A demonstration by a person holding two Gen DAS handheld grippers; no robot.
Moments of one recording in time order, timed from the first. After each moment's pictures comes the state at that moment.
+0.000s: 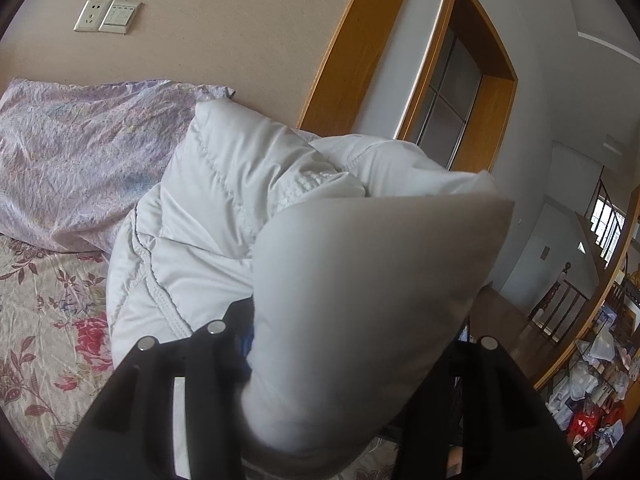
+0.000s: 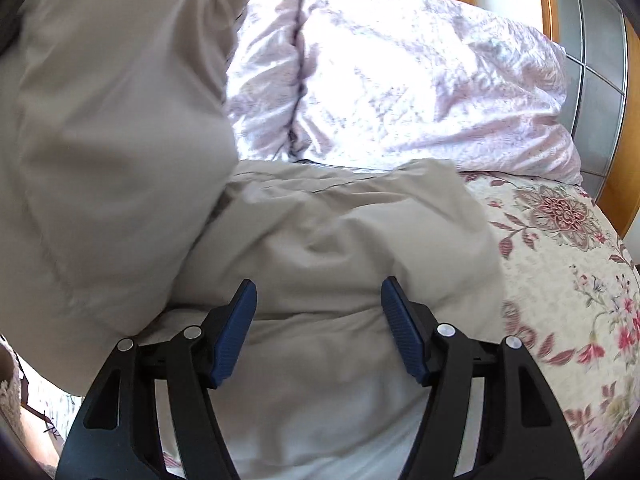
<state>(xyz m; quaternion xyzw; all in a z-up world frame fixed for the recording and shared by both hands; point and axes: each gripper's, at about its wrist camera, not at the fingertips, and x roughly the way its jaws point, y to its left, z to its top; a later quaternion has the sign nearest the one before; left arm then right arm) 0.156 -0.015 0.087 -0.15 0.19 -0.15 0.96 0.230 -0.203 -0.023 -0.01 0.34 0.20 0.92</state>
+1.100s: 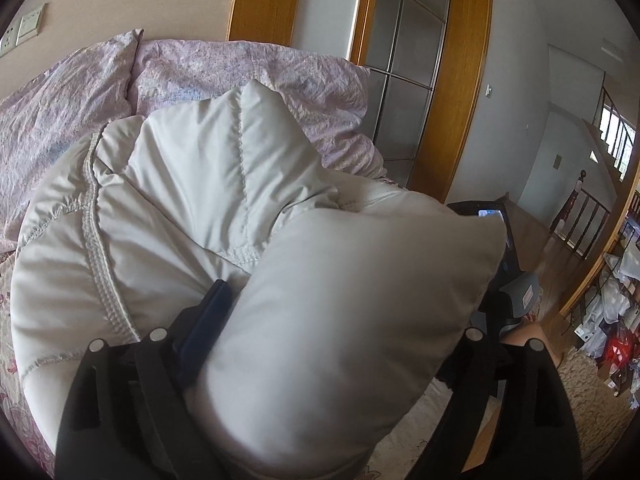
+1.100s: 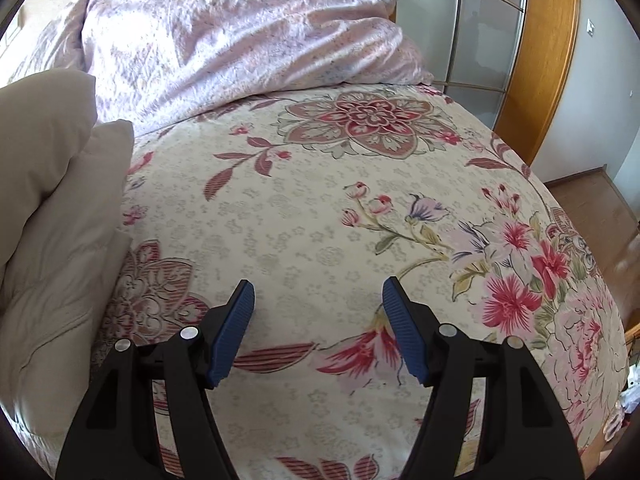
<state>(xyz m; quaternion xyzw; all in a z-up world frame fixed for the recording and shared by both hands) 0.192 -0.172 0.027 -0.02 0.30 -0.16 0.94 0.292 -0.391 -0.081 0.03 0.42 -0.01 0.91</state>
